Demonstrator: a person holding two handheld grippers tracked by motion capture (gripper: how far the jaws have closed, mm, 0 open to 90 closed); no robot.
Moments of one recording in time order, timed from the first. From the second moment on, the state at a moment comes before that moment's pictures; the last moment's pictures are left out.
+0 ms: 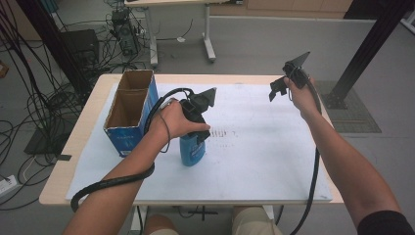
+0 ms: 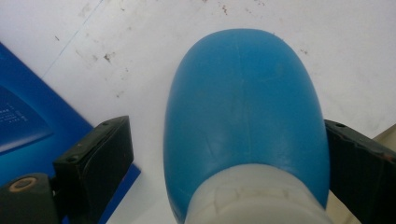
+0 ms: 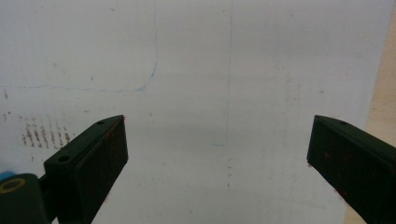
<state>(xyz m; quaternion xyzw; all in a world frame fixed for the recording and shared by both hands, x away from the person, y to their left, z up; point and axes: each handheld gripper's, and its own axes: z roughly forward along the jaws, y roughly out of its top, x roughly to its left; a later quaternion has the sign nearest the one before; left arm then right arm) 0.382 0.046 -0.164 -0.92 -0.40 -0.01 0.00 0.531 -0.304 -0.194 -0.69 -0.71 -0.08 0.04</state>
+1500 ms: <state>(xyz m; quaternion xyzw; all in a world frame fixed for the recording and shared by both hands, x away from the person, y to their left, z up) 0.381 0.045 -0.163 -0.92 -0.40 -0.02 0.00 0.532 -0.303 -0.194 -0.69 -0.71 -0.08 0.04</state>
